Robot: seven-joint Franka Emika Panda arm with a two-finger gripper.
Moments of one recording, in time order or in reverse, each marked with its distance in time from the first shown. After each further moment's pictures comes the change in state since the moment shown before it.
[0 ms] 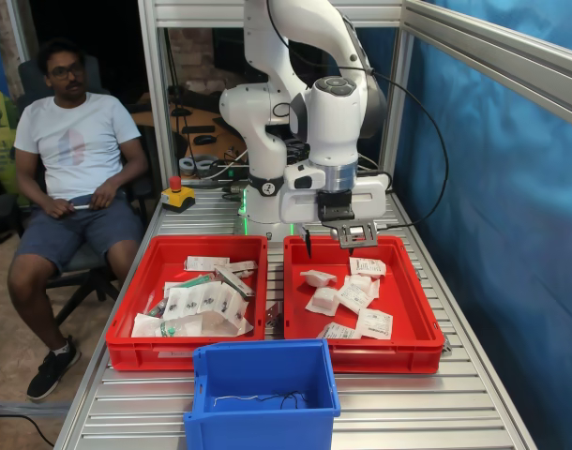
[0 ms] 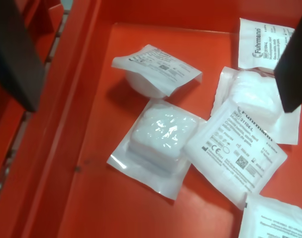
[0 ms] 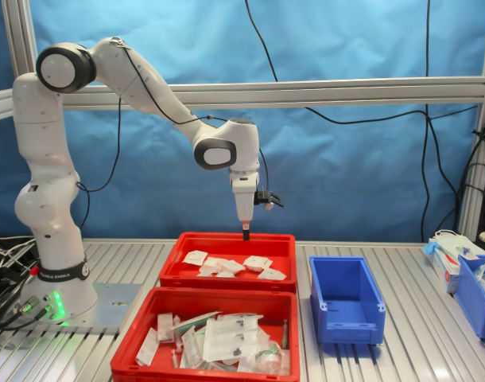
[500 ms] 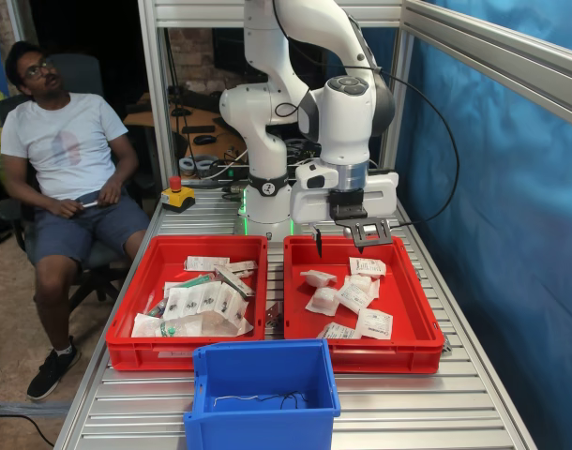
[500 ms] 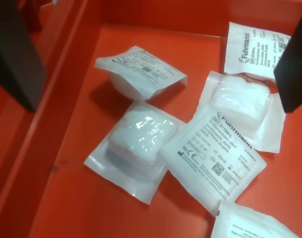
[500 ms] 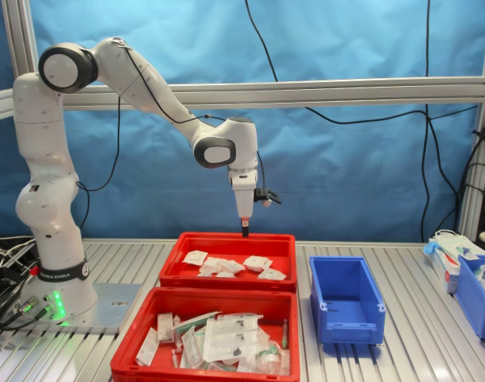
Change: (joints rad) arm 0.029 0.003 0.017 0.000 0.000 0.002 0.000
